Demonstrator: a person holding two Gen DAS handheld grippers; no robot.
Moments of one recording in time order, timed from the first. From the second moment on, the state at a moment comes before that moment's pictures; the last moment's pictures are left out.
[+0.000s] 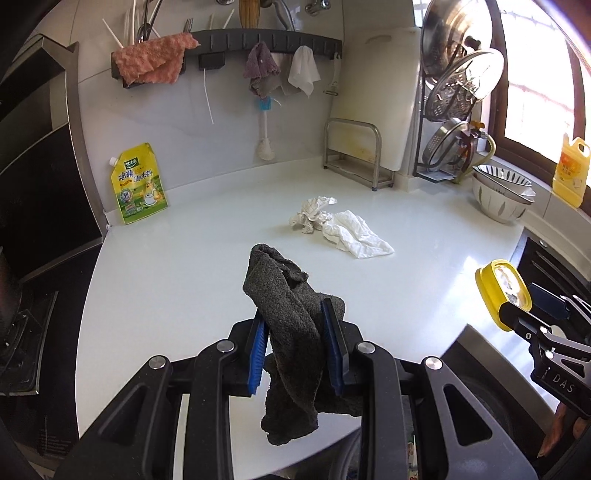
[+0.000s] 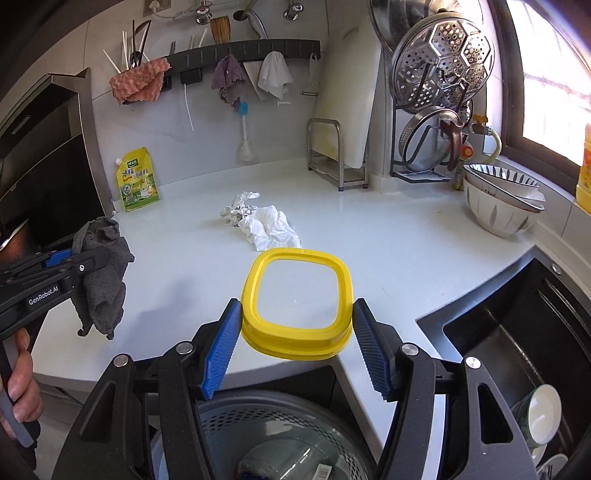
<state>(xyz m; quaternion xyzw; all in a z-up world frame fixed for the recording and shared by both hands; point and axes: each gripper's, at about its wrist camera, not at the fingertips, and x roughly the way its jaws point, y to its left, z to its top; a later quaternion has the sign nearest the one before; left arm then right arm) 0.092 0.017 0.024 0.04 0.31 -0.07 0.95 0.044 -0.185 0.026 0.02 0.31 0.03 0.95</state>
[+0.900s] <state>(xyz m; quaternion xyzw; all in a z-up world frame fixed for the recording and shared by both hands) -0.025 -0.043 -0.048 0.06 0.37 -0.13 0.92 -0.100 -0.193 -0.037 0.08 0.34 0.01 0.94</state>
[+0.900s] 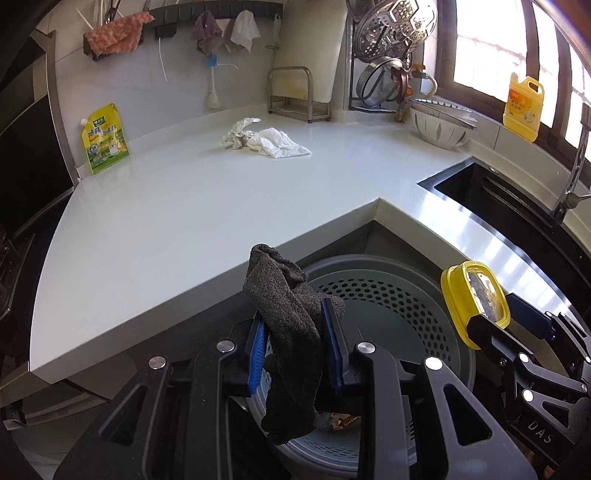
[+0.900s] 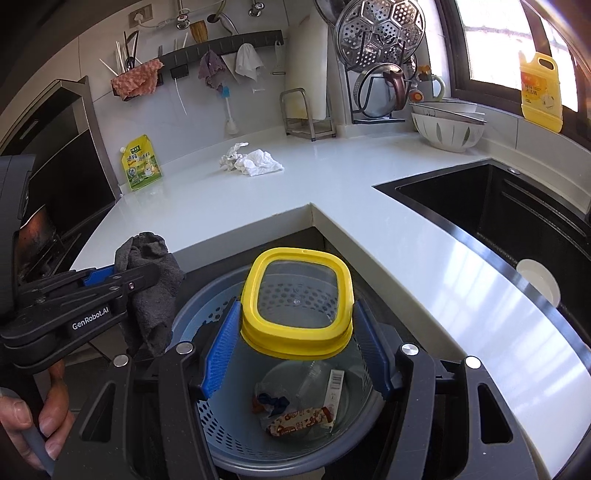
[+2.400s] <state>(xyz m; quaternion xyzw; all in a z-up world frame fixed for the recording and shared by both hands) -0.021 -0.048 -0.086 0.05 0.42 -0.13 0.89 -0.106 -0.206 -0.071 0.11 0.37 0.01 0.92</state>
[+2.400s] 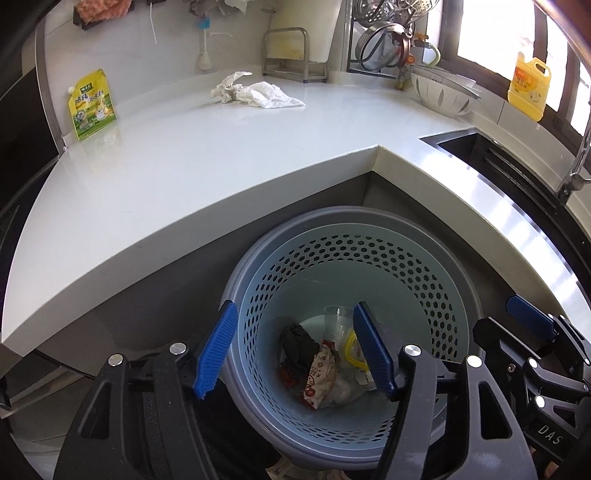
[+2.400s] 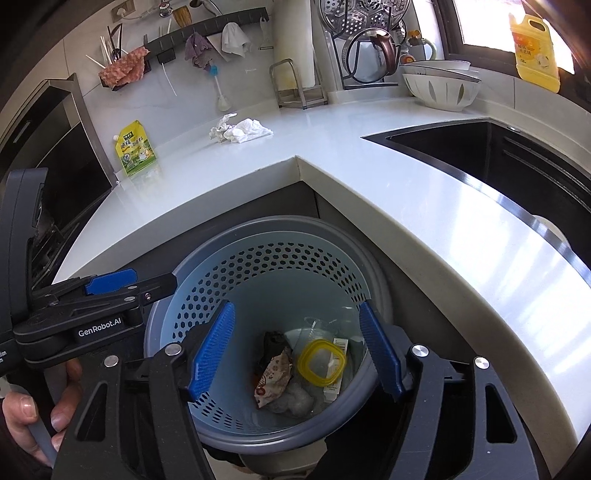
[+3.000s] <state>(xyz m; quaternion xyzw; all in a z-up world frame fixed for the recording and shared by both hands) -0.011 -0.003 0.044 0.02 0.26 -0.06 0.96 -0.074 -0.193 0.017 0.08 0.28 0.04 0.96</state>
